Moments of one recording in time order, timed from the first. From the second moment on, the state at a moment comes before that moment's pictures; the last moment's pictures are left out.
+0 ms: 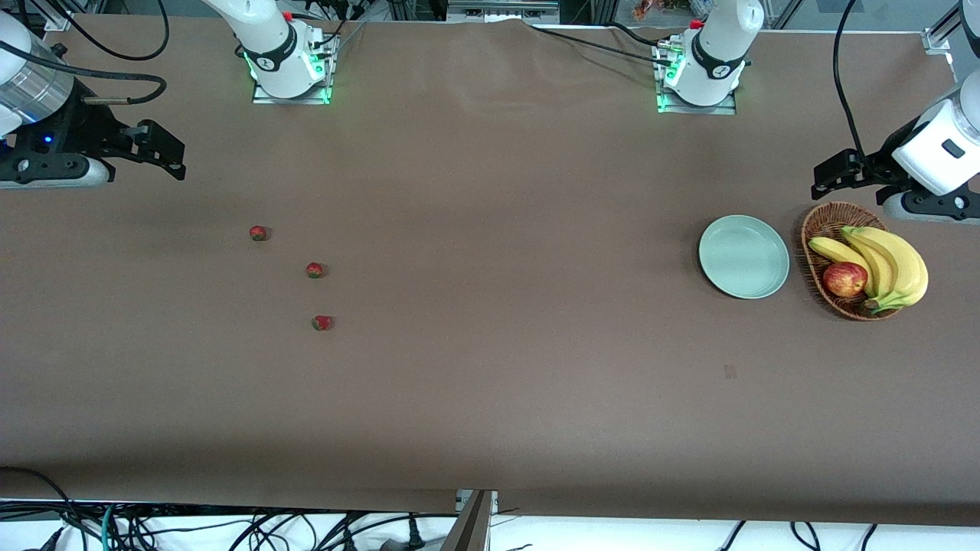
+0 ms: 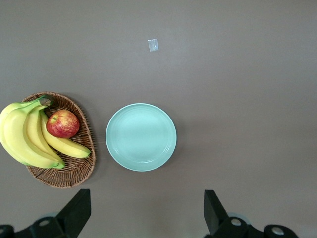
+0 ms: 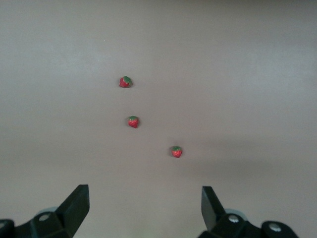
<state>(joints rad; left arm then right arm) 0.01 0.00 -0.02 -1.68 -0.01 1.59 0.05 0.10 0.00 0.05 -1.57 -0.02 1.55 0.09</state>
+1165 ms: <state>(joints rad) 0.01 0.00 -0.03 -1.69 -0.01 1.59 0.05 0.14 0.34 0.07 -2.09 0.07 2.28 0.08</state>
